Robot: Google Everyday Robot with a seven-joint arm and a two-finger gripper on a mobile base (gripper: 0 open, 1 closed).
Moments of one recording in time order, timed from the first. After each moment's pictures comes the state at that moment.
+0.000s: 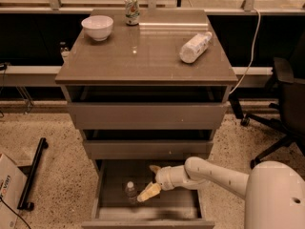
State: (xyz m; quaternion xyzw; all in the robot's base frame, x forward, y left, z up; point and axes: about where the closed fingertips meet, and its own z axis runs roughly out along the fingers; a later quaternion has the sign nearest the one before) arm 0.552 0.023 0.327 -0.44 0.74 0.41 0.31
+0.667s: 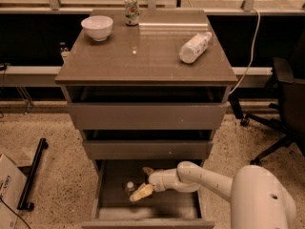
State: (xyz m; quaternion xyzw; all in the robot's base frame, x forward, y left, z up) arm 0.565 0.058 0.288 -0.42 0.73 0.44 0.32
